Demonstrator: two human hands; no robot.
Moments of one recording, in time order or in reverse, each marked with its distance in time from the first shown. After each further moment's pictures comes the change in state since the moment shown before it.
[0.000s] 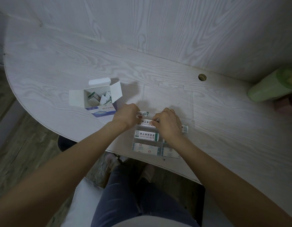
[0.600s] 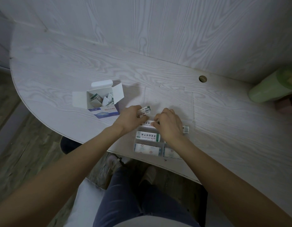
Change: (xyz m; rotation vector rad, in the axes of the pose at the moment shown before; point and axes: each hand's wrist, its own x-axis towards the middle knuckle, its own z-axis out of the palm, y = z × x) left_hand -0.022 0.005 -0.002 -0.258 0.085 0.119; right_hand -0.002 0.001 0.002 -0.092 0.044 -0.080
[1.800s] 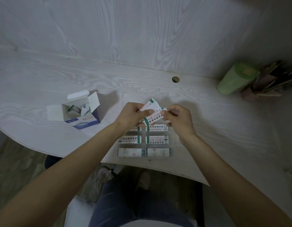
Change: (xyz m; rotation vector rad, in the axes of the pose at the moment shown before) left_hand -0.009 0.081 0.014 -0.604 -0.118 -0.007; right_hand -0.045 0.056 -0.057 1.110 0.284 0.361
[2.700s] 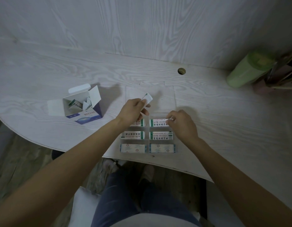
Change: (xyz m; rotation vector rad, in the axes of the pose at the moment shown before) left_hand 0.021 -0.022 -0.006 0.093 0.068 -0.044; right_hand 0.015 0.049 -0.003 -0.785 -0.105 -0.088
